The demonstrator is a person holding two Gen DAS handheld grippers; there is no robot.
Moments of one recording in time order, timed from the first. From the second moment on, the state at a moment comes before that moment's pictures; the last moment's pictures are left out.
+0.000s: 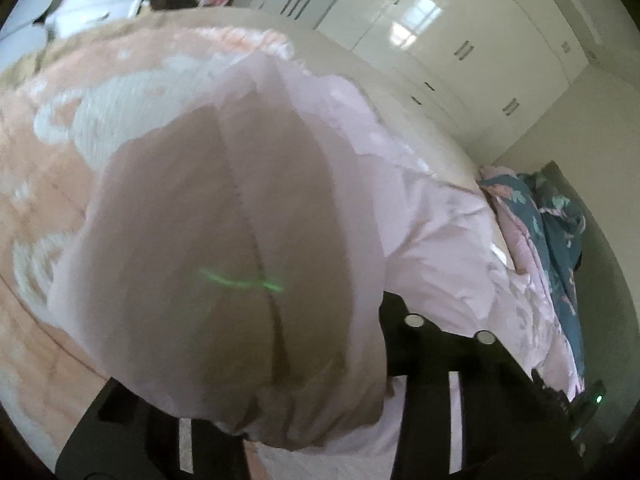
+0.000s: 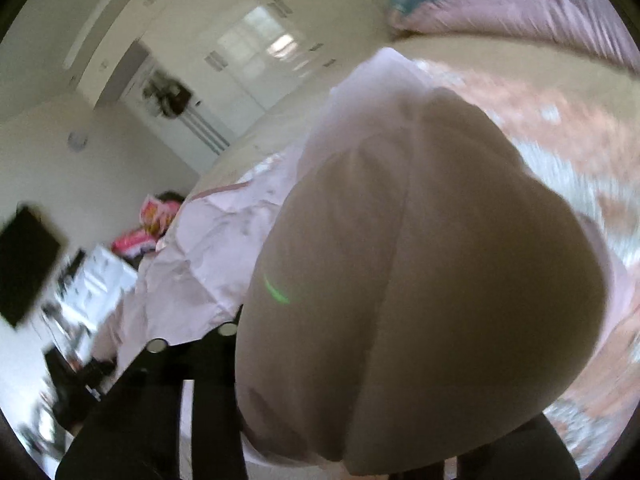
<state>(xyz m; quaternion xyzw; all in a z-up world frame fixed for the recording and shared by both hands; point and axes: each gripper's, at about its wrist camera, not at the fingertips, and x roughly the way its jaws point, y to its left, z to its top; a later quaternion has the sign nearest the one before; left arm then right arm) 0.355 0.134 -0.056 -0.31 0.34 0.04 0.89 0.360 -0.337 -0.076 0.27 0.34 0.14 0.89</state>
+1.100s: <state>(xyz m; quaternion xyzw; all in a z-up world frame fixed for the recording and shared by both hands) 0.173 0.128 0.017 -0.20 0.34 0.00 0.92 0.163 -0.305 0.013 0.08 0.30 0.22 0.93</state>
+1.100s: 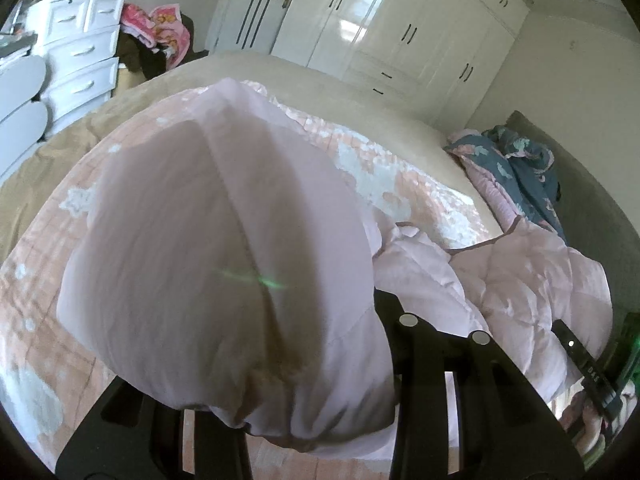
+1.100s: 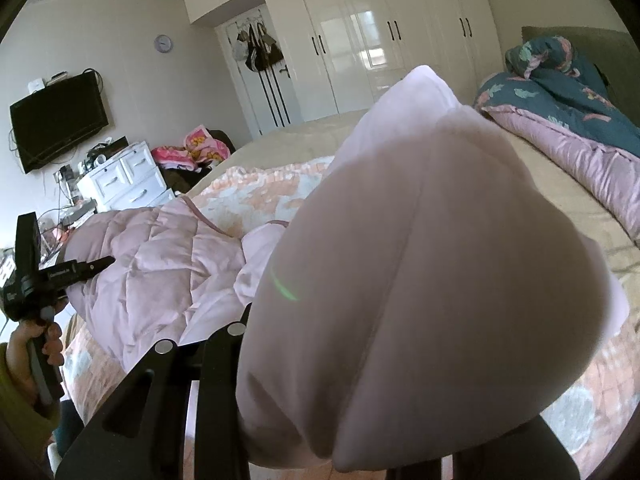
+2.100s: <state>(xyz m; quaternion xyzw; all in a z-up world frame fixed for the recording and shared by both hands) 0.158 0.137 -0.038 -0.22 0.40 0.03 0.89 0.174 -0.347 -0.052 0.24 0.44 0.12 0.86</state>
